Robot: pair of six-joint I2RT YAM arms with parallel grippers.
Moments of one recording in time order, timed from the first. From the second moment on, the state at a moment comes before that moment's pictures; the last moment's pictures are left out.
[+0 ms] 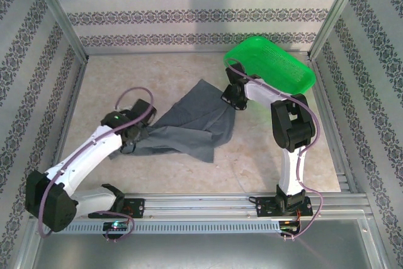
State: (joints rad) left arm -0.41 1.20 0.99 -1.06 -0.38 -0.86; right arm 0.34 2.03 1.53 -0.64 -0.03 0.91
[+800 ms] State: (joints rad) left arm -0.27 1.67 1.23 -0.47 0.15 -0.80; right arm 0.09 2.12 1.78 -0.63 0.03 0.75
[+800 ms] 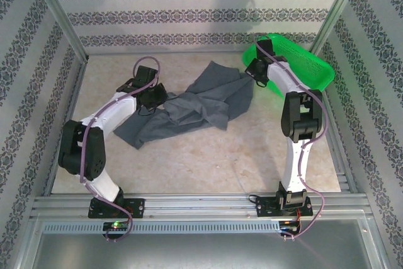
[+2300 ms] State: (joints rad) left arm 0.10 1.23 0.91 -0.58 -0.13 -0.79; right arm 0.48 1.39 0.87 -0.45 -0.07 0.91
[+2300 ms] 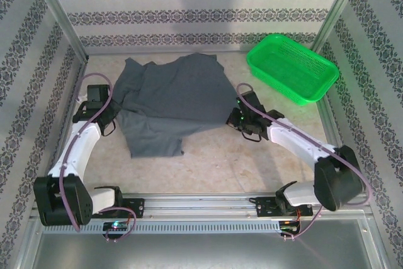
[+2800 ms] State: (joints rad) left arm 0.10 1.38 0.94 -0.66 -0.10 -0.69; right arm 0.44 1.52 0.97 -0.47 -0.08 0.89
